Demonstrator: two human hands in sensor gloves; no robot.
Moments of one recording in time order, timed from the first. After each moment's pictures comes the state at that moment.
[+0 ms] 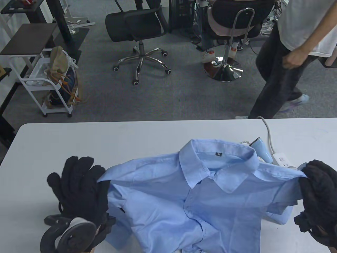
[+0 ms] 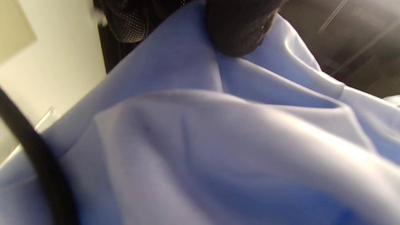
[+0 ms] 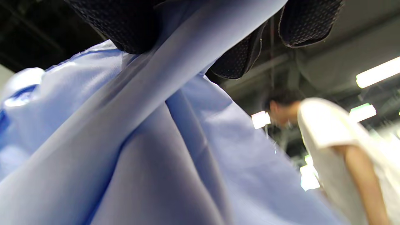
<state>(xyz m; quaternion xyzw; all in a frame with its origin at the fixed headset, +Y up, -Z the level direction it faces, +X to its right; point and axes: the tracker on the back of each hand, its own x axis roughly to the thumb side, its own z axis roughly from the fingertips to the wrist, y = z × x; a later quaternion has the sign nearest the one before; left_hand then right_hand) -0.226 -0.498 -0.145 0.43 -0.07 0.17 0.88 0.336 -0.525 -0.143 0.11 -0.45 0.86 0.21</state>
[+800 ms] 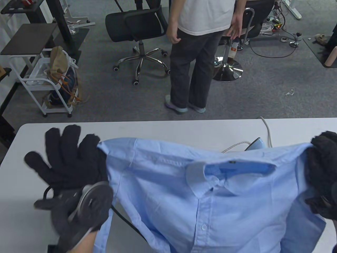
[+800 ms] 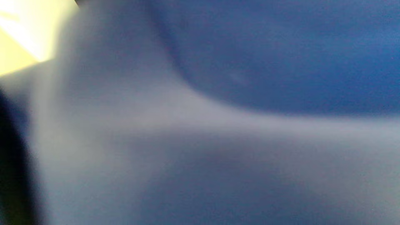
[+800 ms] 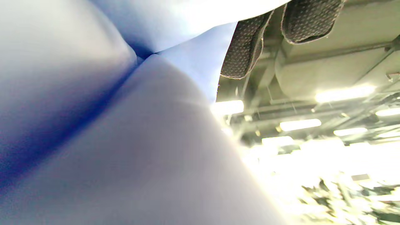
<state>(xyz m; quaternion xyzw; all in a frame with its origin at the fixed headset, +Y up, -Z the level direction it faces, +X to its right) -0.185 -0.452 -0.228 0.28 0.05 0.00 0.96 0.313 -0.494 -0.236 0.00 -0.31 0.95 0.06</state>
